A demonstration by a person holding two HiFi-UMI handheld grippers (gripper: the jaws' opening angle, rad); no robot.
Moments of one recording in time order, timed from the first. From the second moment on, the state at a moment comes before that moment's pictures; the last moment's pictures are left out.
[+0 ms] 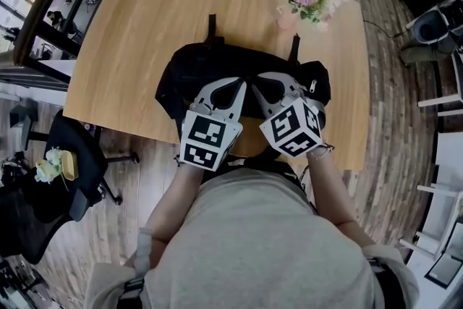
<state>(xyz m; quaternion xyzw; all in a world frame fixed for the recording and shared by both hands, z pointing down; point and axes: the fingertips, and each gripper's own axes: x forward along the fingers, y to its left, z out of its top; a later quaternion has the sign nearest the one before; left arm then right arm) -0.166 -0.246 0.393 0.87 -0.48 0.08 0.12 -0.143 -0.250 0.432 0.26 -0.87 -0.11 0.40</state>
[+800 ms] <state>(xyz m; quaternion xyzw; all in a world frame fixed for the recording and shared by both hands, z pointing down) -0.228 -0.236 0.406 0.85 -0.50 0.08 0.15 -0.134 -0.256 0.436 0.35 -0.85 -0.06 0.38</state>
